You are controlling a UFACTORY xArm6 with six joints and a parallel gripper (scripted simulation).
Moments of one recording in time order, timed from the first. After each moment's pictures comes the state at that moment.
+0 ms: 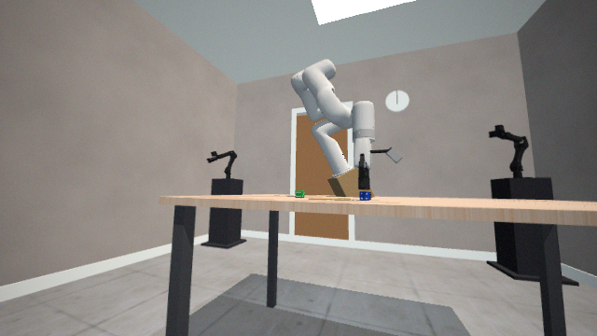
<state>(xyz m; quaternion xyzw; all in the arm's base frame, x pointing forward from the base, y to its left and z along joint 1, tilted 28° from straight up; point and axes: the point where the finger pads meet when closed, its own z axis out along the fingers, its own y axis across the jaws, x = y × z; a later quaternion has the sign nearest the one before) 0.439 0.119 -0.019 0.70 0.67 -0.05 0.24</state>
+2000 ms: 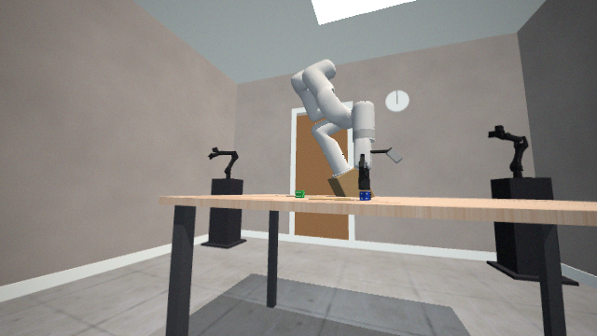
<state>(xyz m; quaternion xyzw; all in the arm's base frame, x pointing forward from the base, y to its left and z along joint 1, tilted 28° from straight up) 0.440 0.119 -0.019 0.70 0.67 -0.05 0.24</state>
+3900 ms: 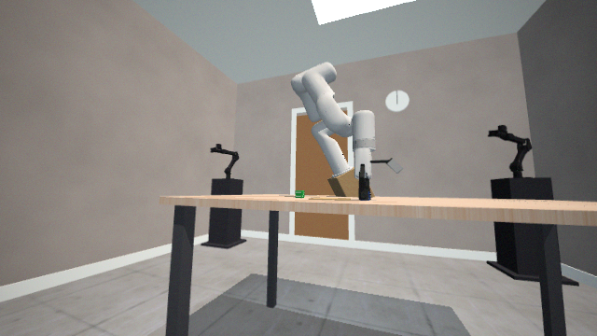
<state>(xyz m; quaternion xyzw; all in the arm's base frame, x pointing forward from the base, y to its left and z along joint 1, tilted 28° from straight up) 0.449 0.106 -0.049 0.70 0.67 -0.05 0.24</state>
